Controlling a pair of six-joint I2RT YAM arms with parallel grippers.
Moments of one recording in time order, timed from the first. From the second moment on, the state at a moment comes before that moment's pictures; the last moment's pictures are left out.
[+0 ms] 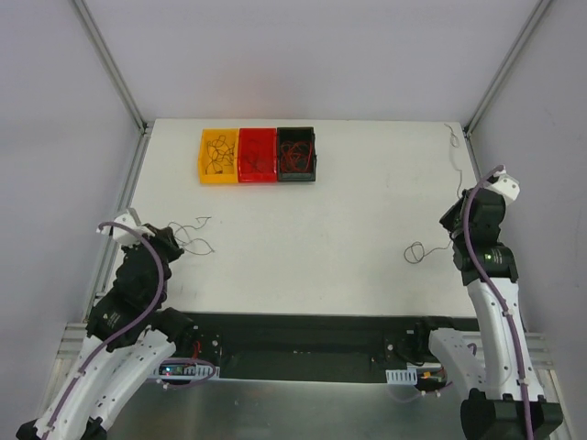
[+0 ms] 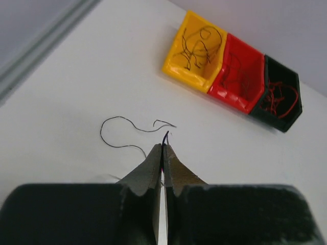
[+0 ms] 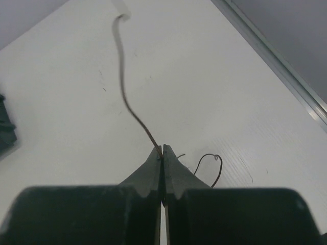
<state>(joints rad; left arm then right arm) -0.50 0.33 0.64 -0.63 -0.66 -0.55 0.03 0.76 0.88 -0.57 0.36 0.43</state>
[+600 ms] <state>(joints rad) -0.50 0.67 0.94 -0.57 -0.22 -0.37 -0.02 0.85 0.67 -0.45 -0.16 0.40</state>
